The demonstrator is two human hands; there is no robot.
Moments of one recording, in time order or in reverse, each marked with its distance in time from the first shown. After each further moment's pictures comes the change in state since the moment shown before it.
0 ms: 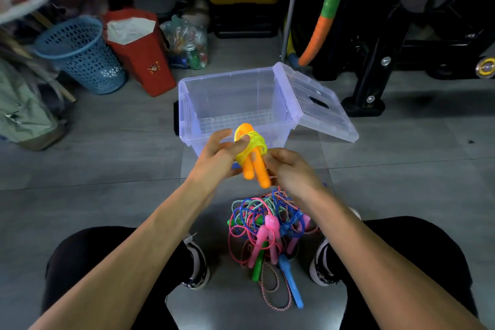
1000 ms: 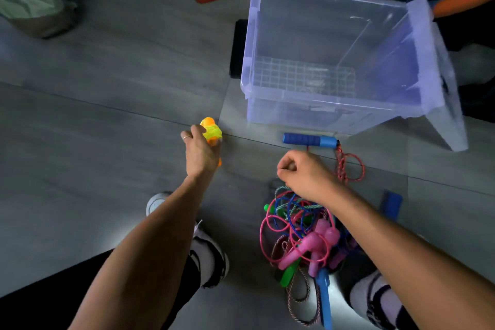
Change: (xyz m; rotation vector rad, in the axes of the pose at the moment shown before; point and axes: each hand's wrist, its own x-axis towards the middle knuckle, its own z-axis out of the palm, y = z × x) left_hand 0.202 -0.225 -0.186 0.608 0.594 -0.095; right_hand 0.158 0.115 0.123 -0.865 -0.291 0.128
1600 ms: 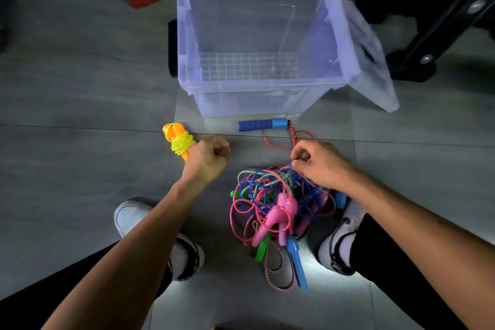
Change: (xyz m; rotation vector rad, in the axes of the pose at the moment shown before) left_hand -0.069 0.054 0.032 -0.007 -0.372 0.407; right_hand -0.064 0.080 -0.074 -0.086 0.100 0.017
